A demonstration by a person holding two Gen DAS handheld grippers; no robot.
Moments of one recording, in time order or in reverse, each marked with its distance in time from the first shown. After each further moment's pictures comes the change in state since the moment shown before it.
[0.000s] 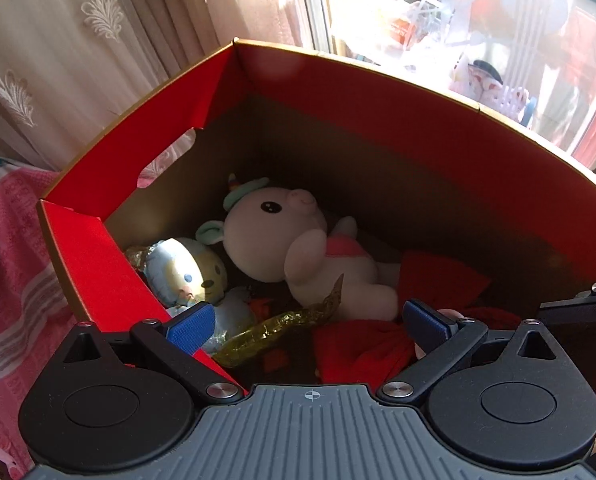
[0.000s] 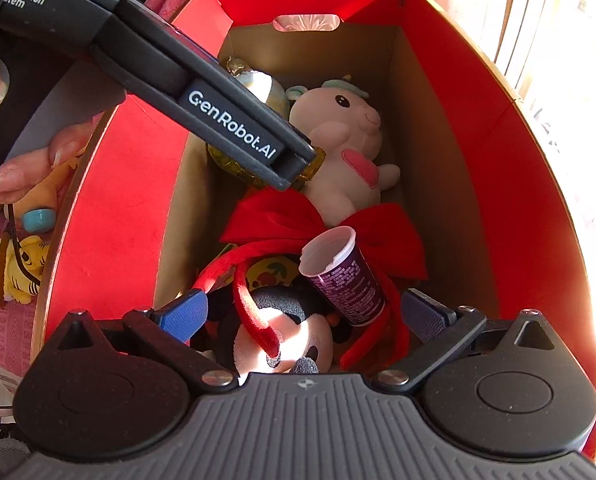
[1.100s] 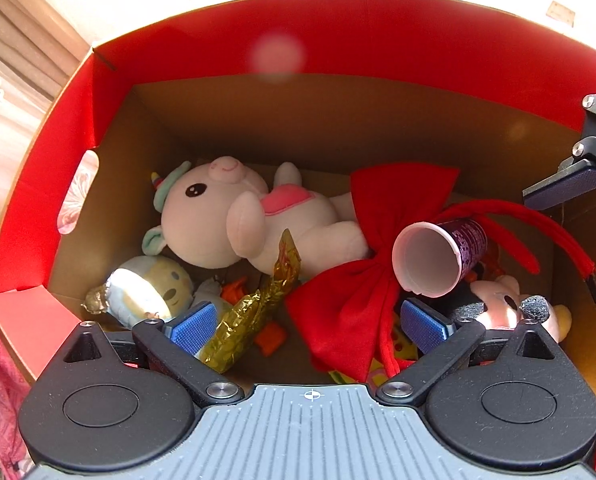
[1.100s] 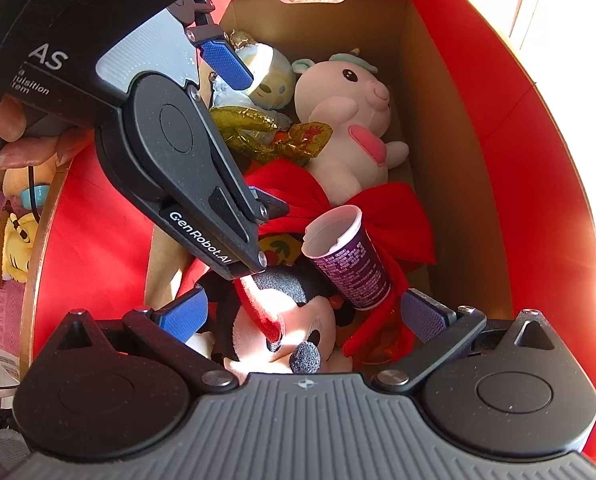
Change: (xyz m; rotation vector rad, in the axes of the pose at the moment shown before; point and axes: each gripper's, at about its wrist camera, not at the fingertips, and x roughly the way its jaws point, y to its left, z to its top) left arm 0.031 -0.038 -0.016 0.394 0.120 -0.051; right arm 0.012 0.001 -0.002 -0.023 0.076 0.001
